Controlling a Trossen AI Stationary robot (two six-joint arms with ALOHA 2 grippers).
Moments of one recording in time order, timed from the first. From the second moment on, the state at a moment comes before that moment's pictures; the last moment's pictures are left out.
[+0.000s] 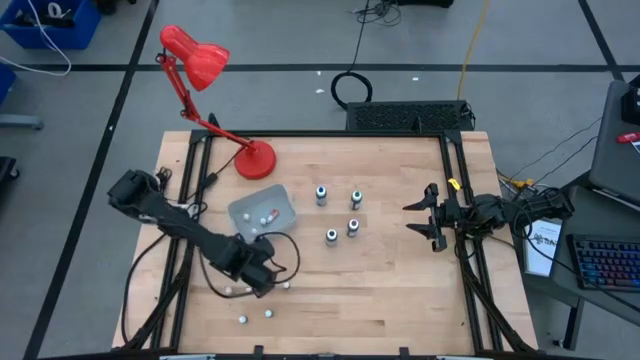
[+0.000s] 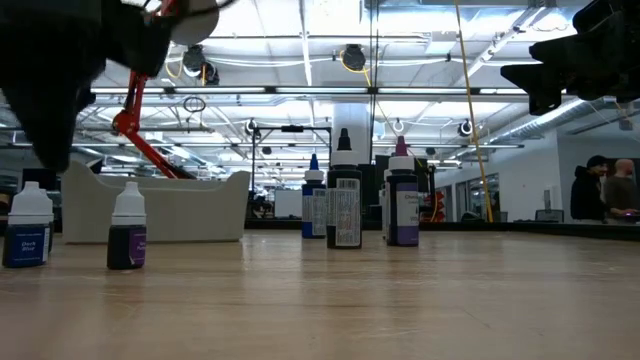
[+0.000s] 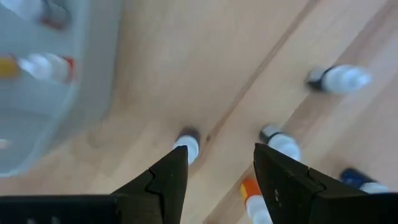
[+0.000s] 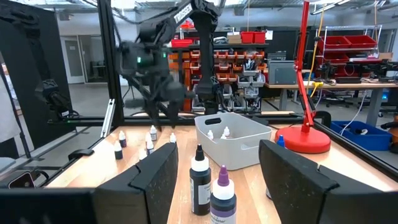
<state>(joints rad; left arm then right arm) -0.52 1.62 1.10 -0.98 -0.11 -1.16 0.21 0.01 0.02 0.10 0.18 0.02</state>
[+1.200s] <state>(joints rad) -0.60 1.69 1.10 -1.08 0.06 -1.36 0.21 0.01 0.02 0.10 0.18 0.01</state>
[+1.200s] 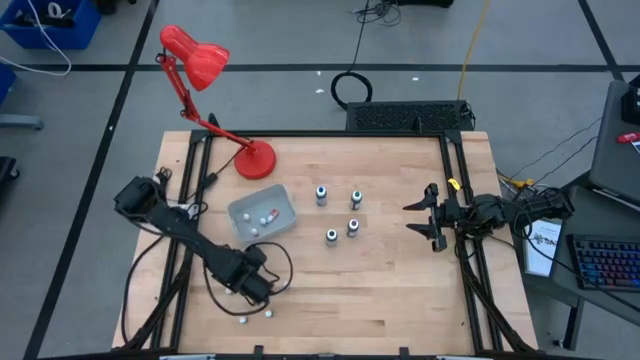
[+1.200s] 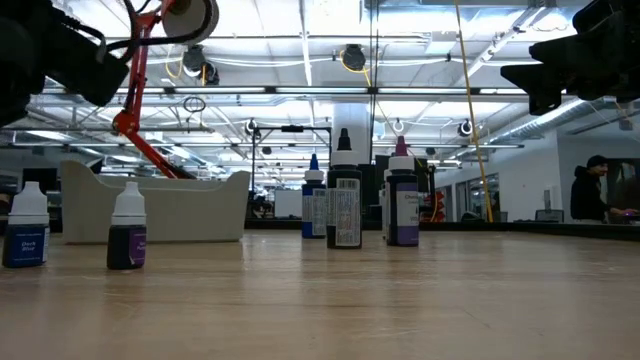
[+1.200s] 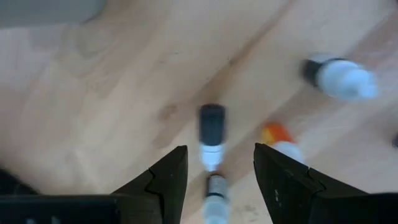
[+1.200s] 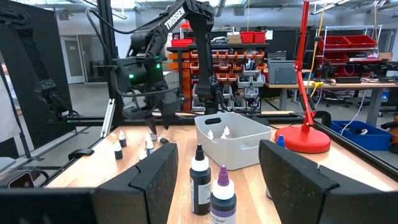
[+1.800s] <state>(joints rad) -0.65 1.69 0.97 -0.96 0.11 -1.42 0.21 0.01 0.02 0.10 0.18 0.01</state>
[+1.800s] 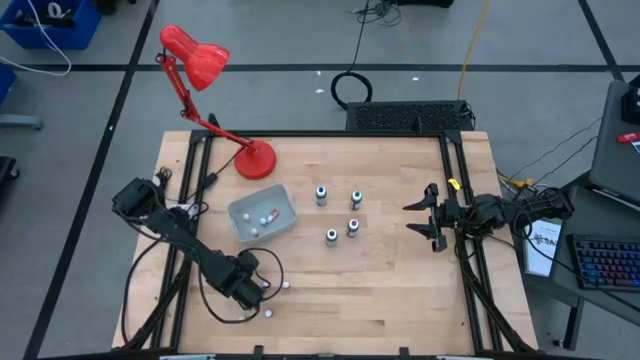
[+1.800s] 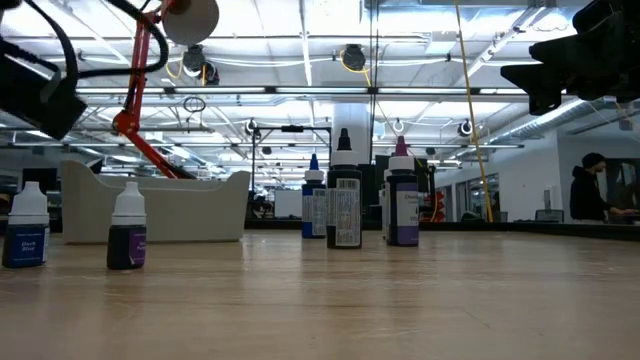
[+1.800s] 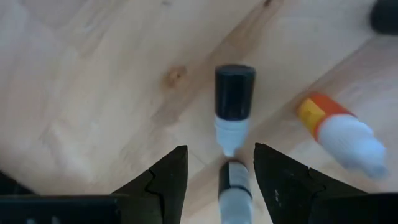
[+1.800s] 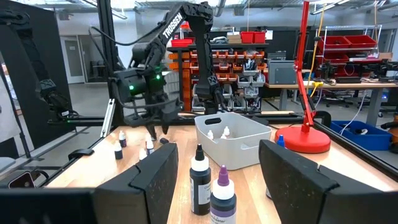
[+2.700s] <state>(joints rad) -0.64 1.69 0.94 -0.86 0.08 -1.37 0.21 0.01 0.02 0.10 0.18 0.02</state>
